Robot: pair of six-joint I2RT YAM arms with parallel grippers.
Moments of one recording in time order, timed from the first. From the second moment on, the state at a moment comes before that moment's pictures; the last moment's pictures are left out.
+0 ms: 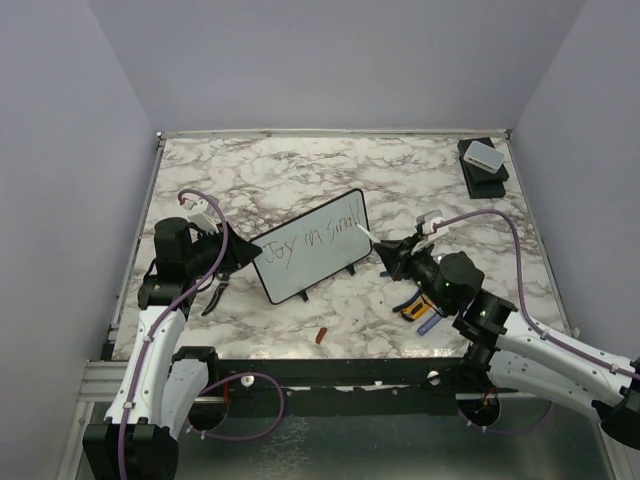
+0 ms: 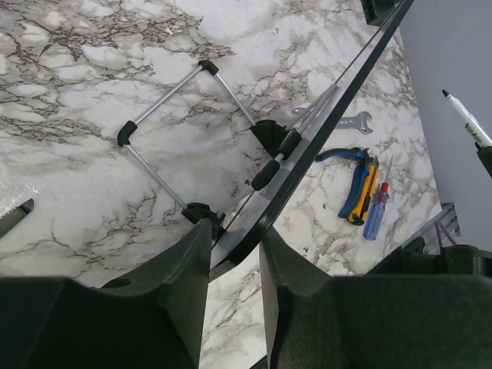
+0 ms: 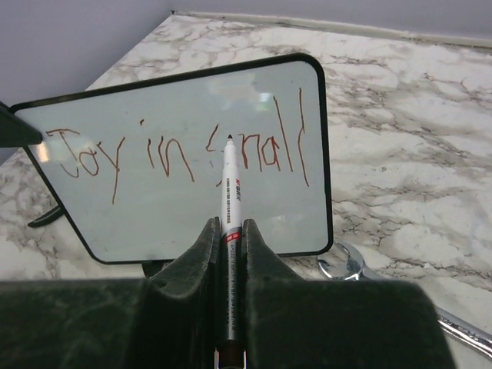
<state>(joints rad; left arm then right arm) -0.01 0.77 0.63 -0.34 0.63 -0.42 0.90 0.78 0.51 0.20 0.33 0.19</state>
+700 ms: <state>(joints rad) -0.03 0.80 0.63 -0.34 0.63 -0.42 1.11 1.01 0.45 0.31 0.20 0.42</state>
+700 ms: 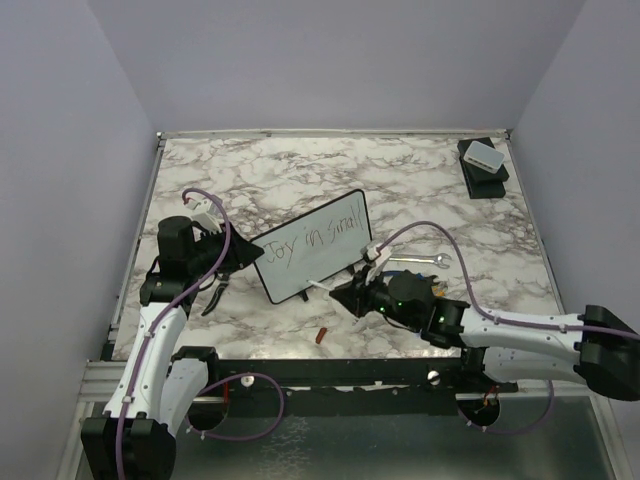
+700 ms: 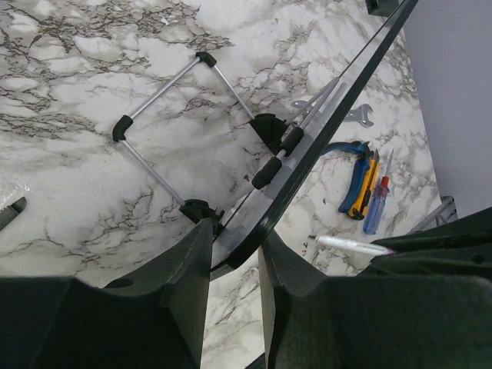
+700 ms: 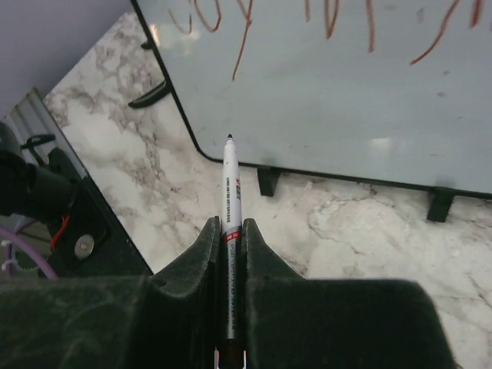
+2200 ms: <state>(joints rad) -0.04 0.79 0.63 -0.34 0.63 -0.42 1.21 1.42 0.61 0.45 0.37 0.42</state>
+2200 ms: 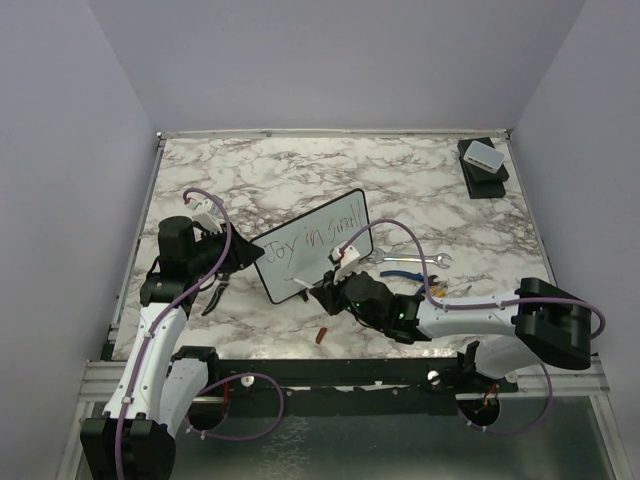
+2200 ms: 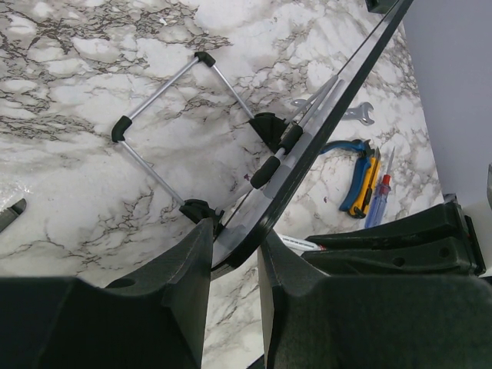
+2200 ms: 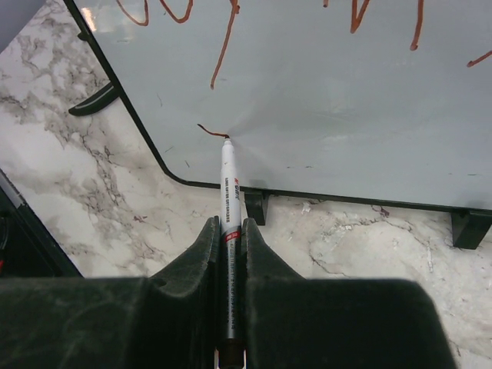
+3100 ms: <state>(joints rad) -0.05 0.79 0.63 -0.34 0.62 -0.42 1.20 1.37 0.60 0.49 0.35 0.29</state>
